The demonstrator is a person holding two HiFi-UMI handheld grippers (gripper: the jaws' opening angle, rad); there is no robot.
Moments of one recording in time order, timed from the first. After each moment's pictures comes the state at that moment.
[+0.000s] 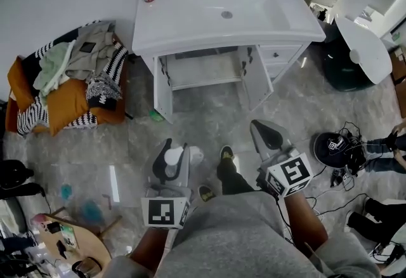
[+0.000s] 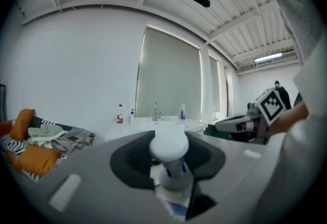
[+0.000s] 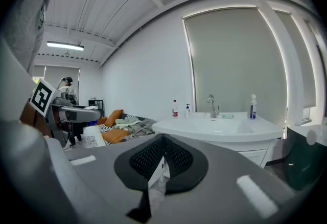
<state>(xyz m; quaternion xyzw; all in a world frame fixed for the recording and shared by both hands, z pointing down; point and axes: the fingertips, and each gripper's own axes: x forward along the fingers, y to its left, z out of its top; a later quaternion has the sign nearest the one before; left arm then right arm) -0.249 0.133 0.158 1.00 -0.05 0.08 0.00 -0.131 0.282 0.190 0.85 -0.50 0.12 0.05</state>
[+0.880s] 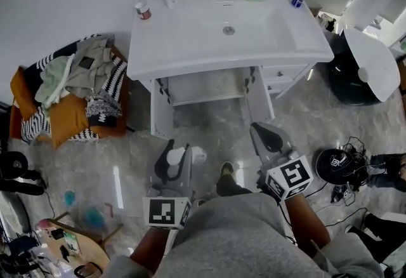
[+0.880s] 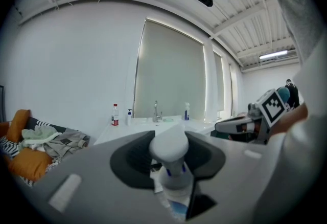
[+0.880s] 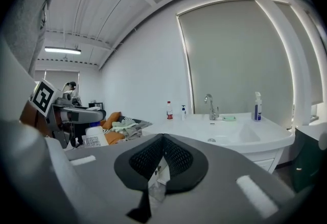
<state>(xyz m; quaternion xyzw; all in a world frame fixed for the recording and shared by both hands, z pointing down) -0.120 0.113 0.150 0.99 -0.06 0.09 0.00 -0.006 0.255 0.186 0.85 -0.52 0.12 0.03</state>
